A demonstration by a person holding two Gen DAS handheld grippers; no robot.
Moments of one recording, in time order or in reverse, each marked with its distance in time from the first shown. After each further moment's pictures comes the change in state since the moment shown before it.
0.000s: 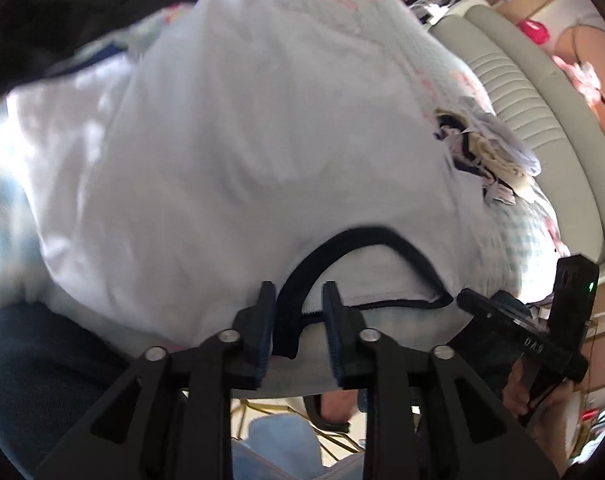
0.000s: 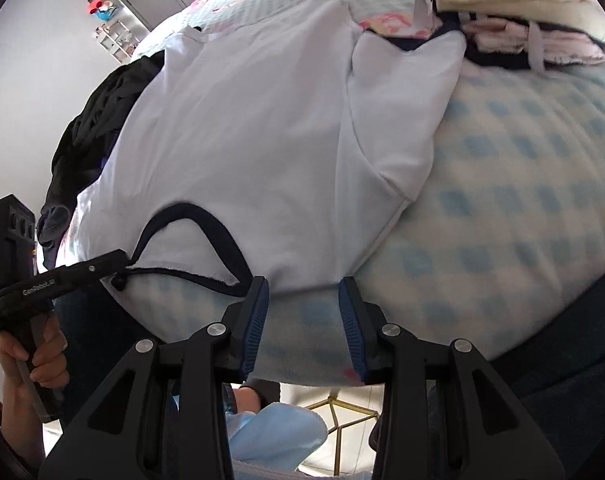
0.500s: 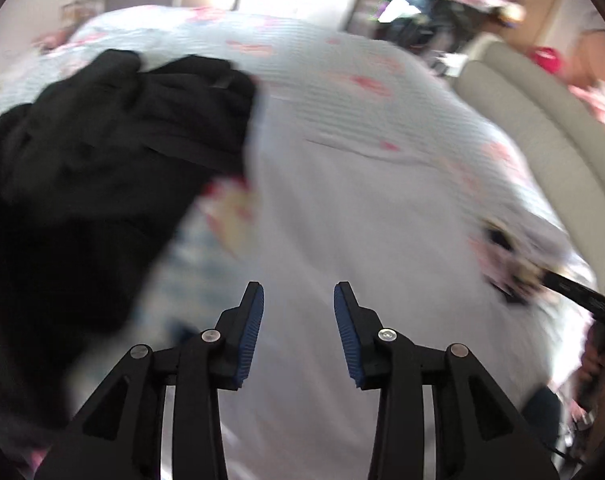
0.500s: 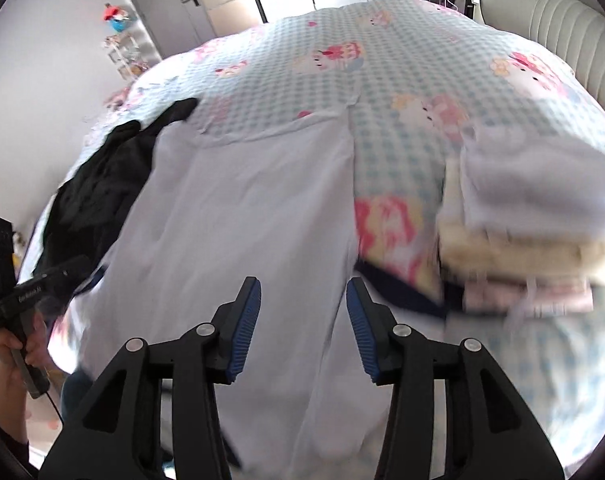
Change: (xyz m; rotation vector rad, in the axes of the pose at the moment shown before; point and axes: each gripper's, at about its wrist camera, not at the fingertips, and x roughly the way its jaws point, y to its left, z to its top) left arm -0.038 0.062 0.185 0.062 -0.212 0.184; right arm -0.037 0.002 0.183 -0.110 -0.137 -0.101
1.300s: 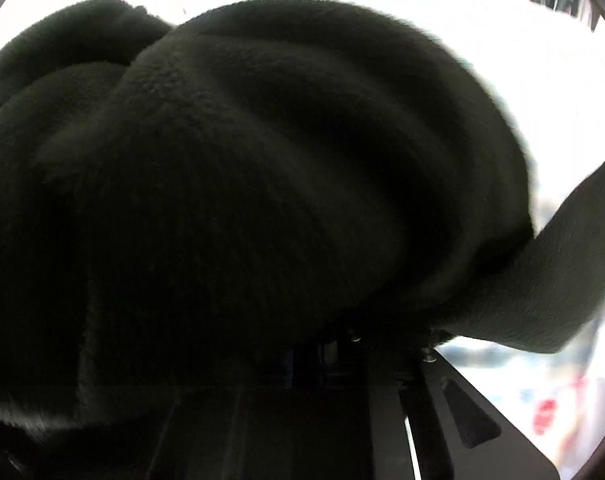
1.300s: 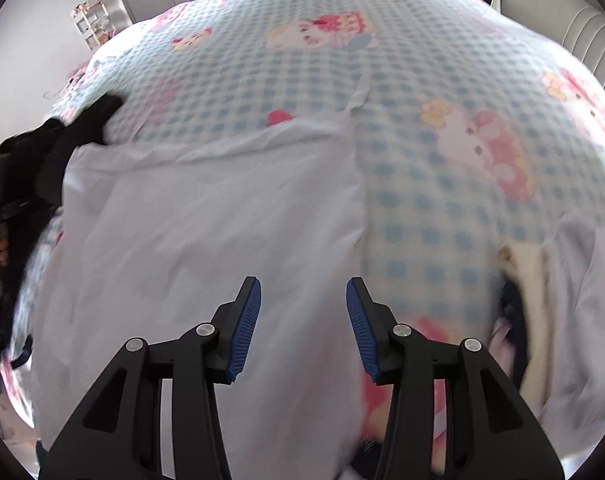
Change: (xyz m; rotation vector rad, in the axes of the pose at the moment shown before) left arm 0.124 0.188 0.173 -0.038 0.121 0.533; right arm 0.164 0.005 0.114 -0.035 0.085 -0.122
